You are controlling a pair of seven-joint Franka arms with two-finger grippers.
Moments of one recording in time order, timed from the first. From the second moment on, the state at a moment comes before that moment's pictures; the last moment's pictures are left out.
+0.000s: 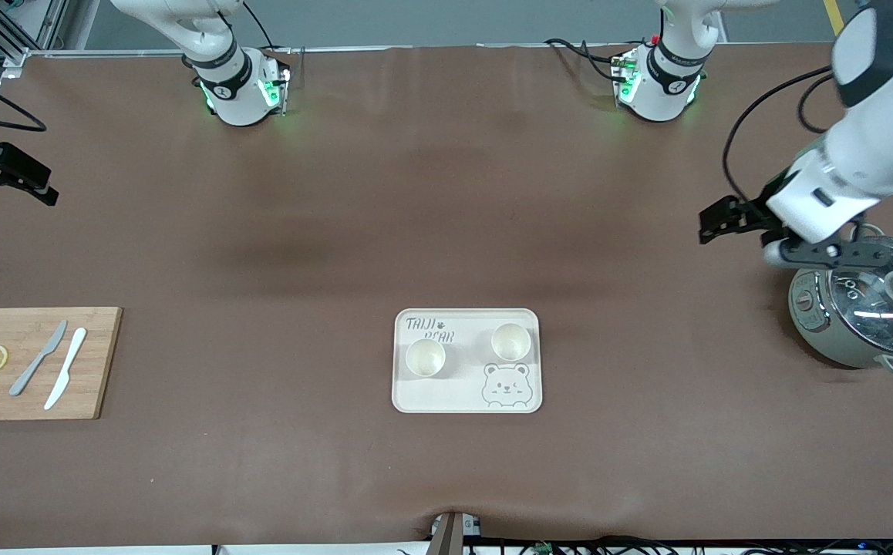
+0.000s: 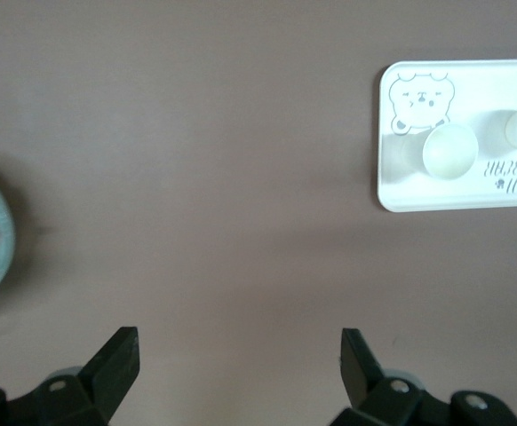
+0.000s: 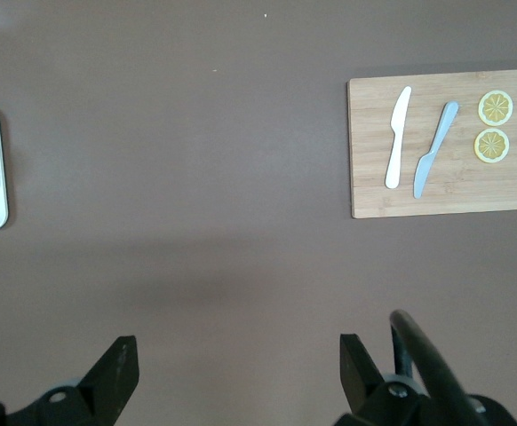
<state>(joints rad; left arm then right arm) -0.01 0.08 -0.21 -1.70 -0.08 1.78 -0.15 -0.02 -0.08 -0.04 -1.63 0.00 1.60 -0.02</state>
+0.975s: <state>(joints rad) -0.08 0.24 -0.42 -2.06 0.10 2.42 -0.55 0.02 -0.03 -0.04 -1.63 0.02 1.67 -0.02</state>
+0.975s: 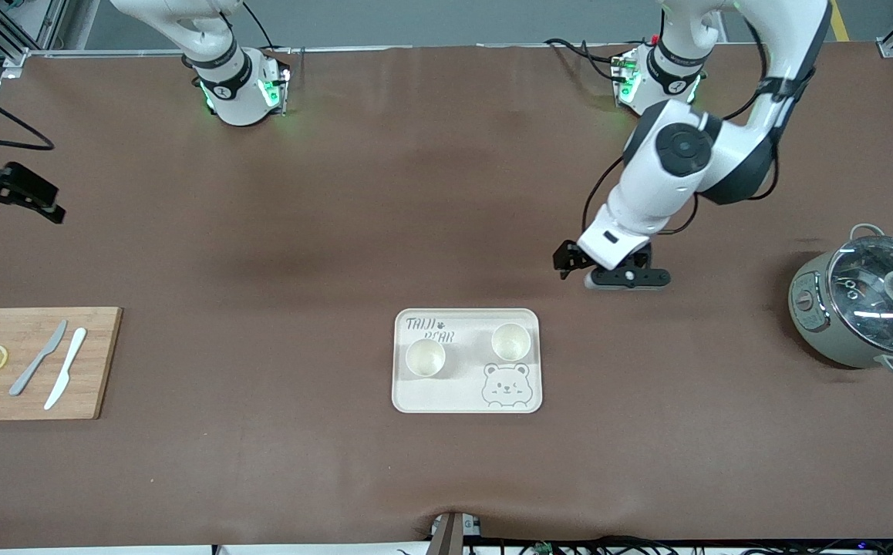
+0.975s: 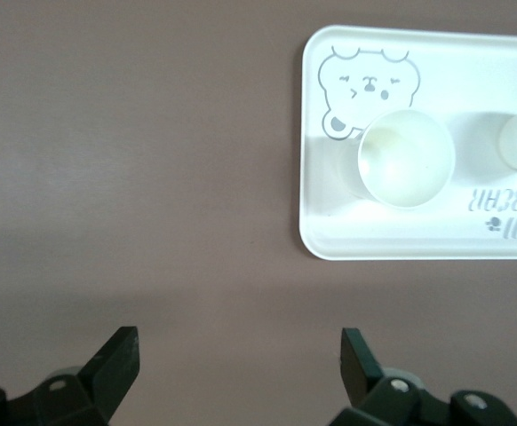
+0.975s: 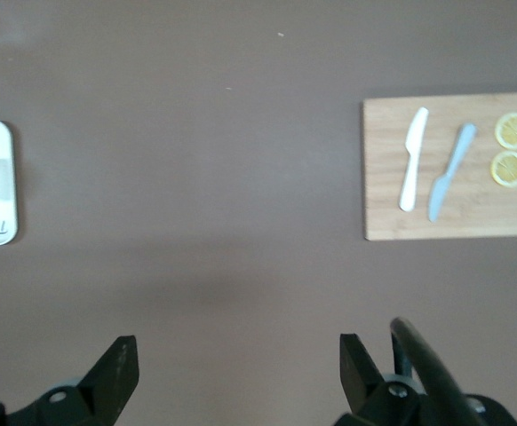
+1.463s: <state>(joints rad) -0.11 0.43 -0.42 -1.91 0.21 2.45 -0.63 0.19 0.21 -0.03 -1.48 0.09 1.73 0.21</state>
